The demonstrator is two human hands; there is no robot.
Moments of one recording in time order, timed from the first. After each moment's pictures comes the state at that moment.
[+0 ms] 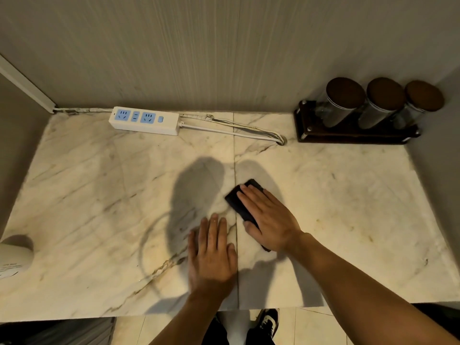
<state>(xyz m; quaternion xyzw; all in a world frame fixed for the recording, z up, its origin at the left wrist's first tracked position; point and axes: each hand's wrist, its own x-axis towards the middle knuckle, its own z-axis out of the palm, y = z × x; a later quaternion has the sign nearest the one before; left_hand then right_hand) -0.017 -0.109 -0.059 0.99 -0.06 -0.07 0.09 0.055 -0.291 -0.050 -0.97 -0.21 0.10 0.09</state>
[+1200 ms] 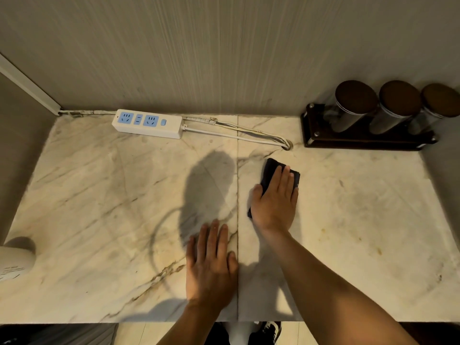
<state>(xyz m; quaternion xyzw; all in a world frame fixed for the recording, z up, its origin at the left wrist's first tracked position) -0.016 -0.109 -0.059 0.99 -0.06 -0.08 0.09 0.098 -0.257 -0.055 -0.96 0.23 0.01 0.18</state>
